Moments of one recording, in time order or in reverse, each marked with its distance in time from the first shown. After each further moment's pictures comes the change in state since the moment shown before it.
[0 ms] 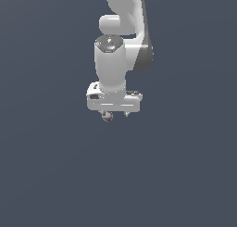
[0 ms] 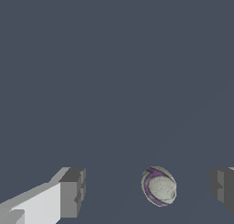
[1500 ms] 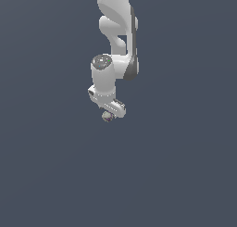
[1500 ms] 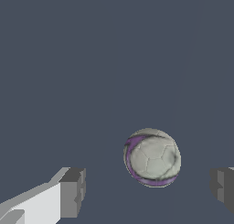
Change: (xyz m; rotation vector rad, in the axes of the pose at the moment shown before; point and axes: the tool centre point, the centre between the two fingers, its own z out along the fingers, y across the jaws) arm -0.081 0.047 0.087 -0.024 -0.026 0.564
